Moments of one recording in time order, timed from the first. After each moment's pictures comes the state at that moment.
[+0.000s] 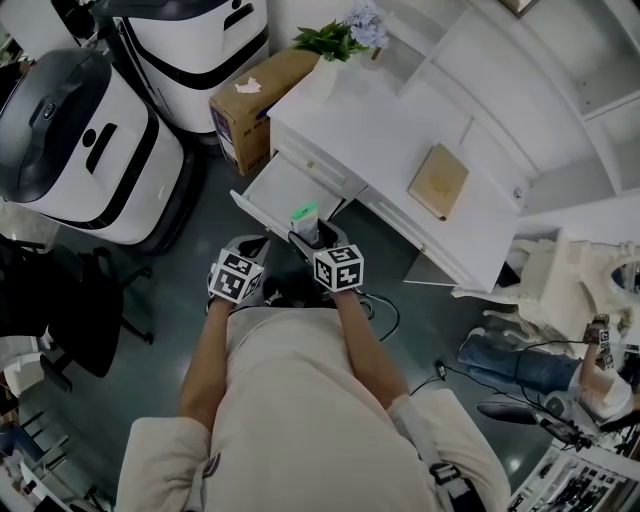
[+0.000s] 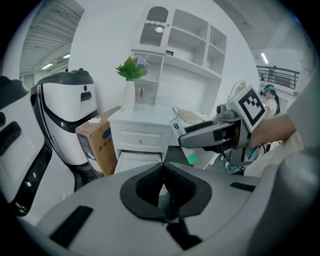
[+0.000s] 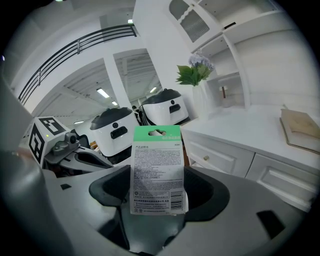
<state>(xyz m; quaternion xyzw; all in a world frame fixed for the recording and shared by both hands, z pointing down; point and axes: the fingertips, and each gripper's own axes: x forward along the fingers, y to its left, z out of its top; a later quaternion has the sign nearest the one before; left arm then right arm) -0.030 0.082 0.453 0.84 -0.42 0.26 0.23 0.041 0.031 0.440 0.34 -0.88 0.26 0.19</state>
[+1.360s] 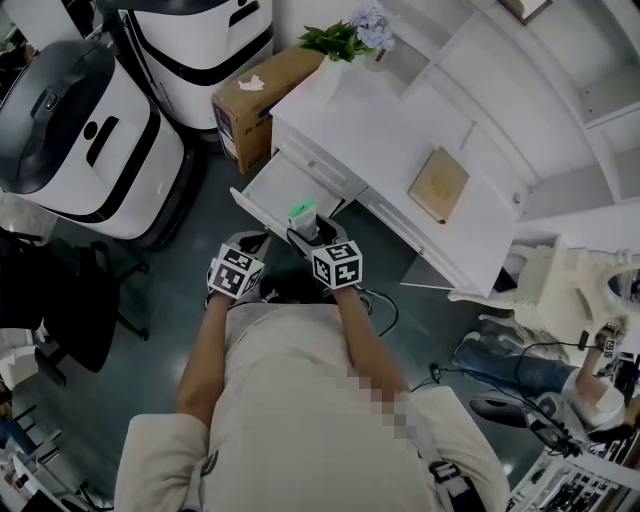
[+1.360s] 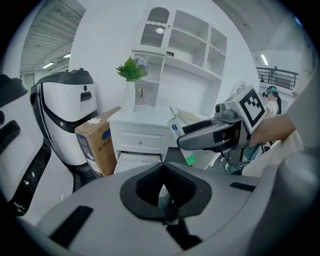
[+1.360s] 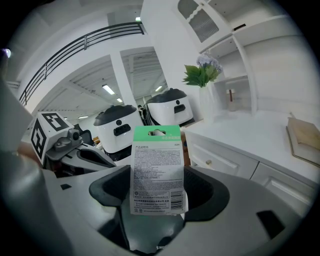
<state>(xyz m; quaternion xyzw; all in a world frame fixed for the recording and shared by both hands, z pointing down) -0.028 0.077 0.451 0.84 -0.42 0.25 0.23 0.035 0.026 0.437 0.32 -0.89 0.23 0.20</state>
